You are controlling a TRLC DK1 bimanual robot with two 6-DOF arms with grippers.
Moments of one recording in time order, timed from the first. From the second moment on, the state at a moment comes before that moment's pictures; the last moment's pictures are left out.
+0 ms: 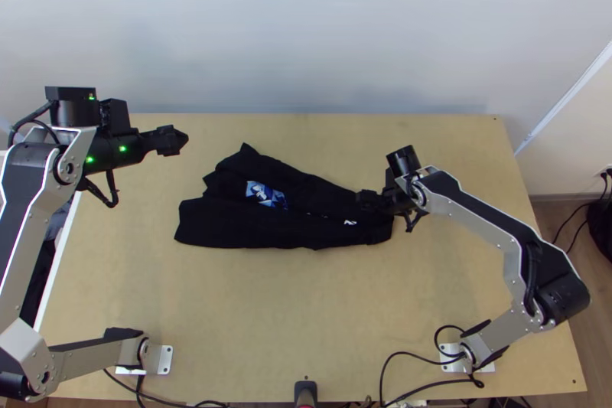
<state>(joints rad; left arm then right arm) -0.08 1.34 1.59 -0.92 0.26 -0.25 0.42 1.70 1.12 -0.53 -0.18 0.50</state>
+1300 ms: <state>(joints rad) -0.08 1.36 1.58 -0.89 0.25 -0.23 0.45 1.59 1.11 -0.48 -0.12 0.44</state>
